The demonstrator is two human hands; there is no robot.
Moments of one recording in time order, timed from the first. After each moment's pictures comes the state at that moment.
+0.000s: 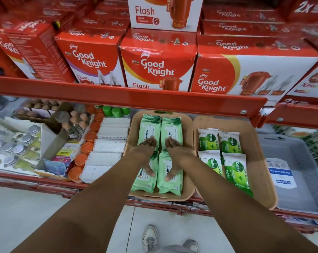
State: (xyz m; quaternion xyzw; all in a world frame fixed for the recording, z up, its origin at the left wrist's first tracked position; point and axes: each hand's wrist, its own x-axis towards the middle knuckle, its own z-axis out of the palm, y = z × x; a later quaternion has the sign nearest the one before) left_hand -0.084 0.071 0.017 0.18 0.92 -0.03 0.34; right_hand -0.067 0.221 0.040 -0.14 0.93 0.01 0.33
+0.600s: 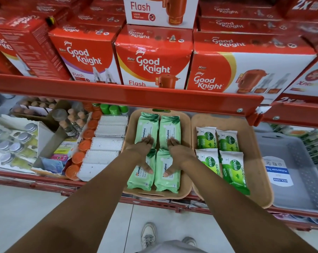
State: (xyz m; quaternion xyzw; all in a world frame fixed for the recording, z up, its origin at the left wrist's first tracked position) left_hand -0.079 0.097 0.015 0.21 0.92 0.00 0.33; right_hand -0.047 0.267 0.043 -0.11 0.95 -0.04 0.29
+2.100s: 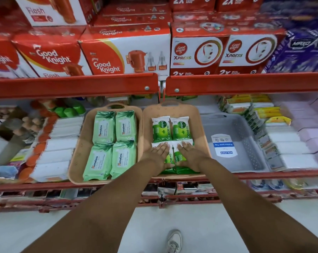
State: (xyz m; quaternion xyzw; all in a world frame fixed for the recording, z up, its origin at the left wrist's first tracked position) left_hand 0.007 0.269 0.016 0.30 0.91 -0.11 0.27; right_hand 0.030 0.433 0.019 -0.06 0.95 -0.06 0.28
